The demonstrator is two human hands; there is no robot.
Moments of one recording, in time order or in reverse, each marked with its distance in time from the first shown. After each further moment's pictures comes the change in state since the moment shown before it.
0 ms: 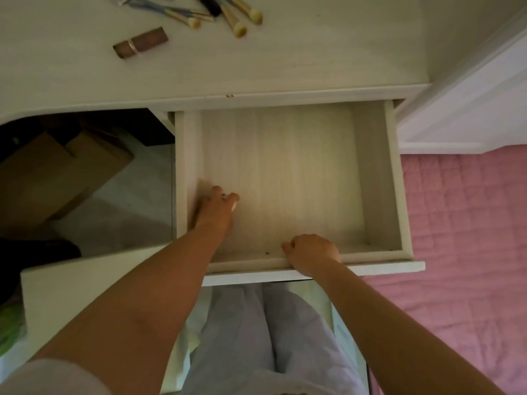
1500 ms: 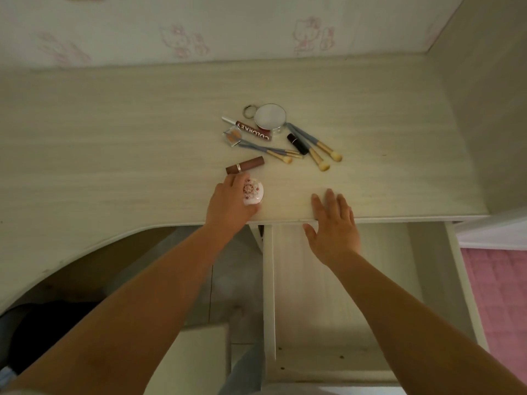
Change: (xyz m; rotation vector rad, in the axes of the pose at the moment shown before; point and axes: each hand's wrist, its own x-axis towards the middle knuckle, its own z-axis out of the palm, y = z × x) left_hand 0.040 -0.089 -0.255 -0.321 0.478 0.095; right_hand 0.050 -0.146 -0.178 -0.199 0.600 -0.088
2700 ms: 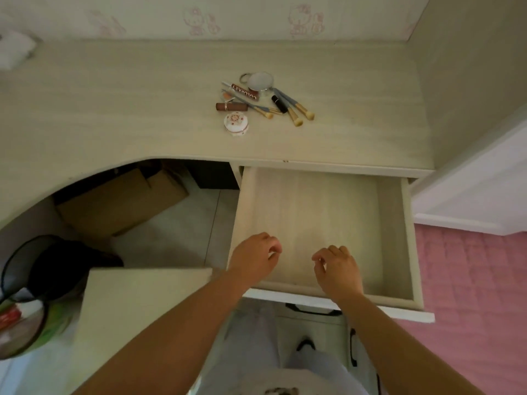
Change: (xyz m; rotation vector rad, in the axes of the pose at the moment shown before) left_hand -0.230 0.076 0.123 -0.008 -0.168 0.132; right_hand -0.178 0.105 0.094 0.386 0.111 -0.145
